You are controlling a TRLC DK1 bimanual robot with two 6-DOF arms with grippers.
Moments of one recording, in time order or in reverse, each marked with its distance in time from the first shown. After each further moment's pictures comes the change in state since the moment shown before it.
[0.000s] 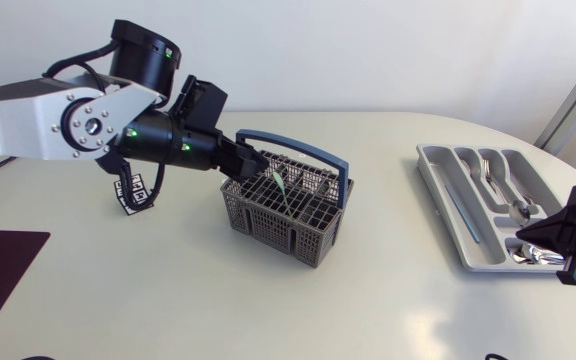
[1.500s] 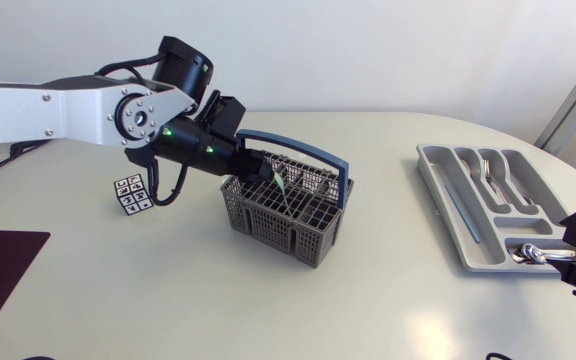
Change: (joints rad) left arm -0.009 0.156 0.115 -0.100 -0.026 -0.084; right arm -0.054 -0.047 -0.176 0.452 0.274 -0.218
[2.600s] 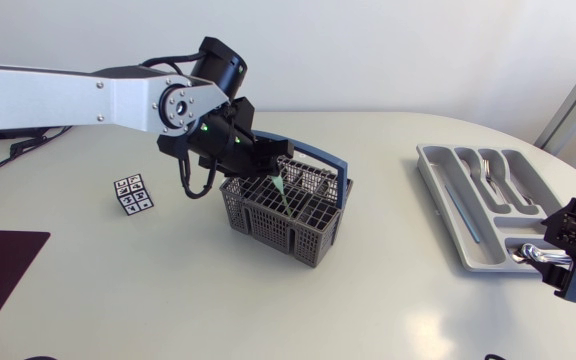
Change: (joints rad) left arm -0.056 0.126 0.146 -0.088 -0.154 -0.370; right arm 0.093 -0.056 -0.048 -0.017 0.031 0.078
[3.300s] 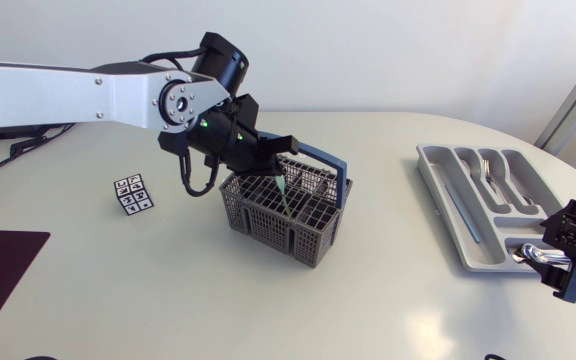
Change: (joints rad) left arm -0.006 0.000 0.014 -0.008 0.068 -0.007; right arm -0.001 0.017 -0.003 0.014 0.003 -0.001
